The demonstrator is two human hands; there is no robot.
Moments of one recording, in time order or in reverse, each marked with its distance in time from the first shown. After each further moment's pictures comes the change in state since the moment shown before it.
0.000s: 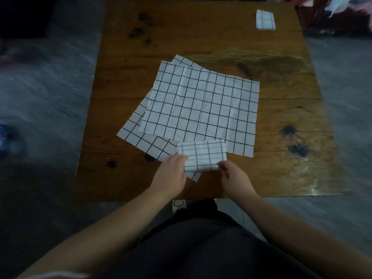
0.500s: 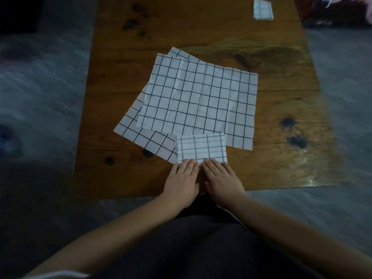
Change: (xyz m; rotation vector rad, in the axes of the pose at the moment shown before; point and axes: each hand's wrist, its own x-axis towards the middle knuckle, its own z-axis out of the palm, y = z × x) left_hand -0.013 0.015 0.047 0.451 -0.248 0.105; right_hand -0.002 0.015 0.044 -0.716 -0.152 -0.339
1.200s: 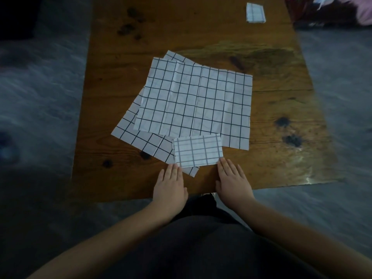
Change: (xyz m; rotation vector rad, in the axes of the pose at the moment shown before) left_hand -0.025 -0.010 -0.001 -0.015 -0.042 -0.157; right_hand -0.018 0.021 0.004 0.035 0.036 0.213
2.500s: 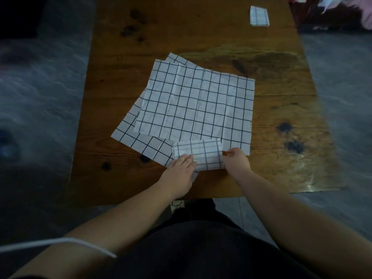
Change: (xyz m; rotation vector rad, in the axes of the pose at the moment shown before) left_hand 0.056 -0.003 -0.026 -0.109 -0.002 0.245; right_hand 0.067 0.007 -0.060 0.919 0.058 0.550
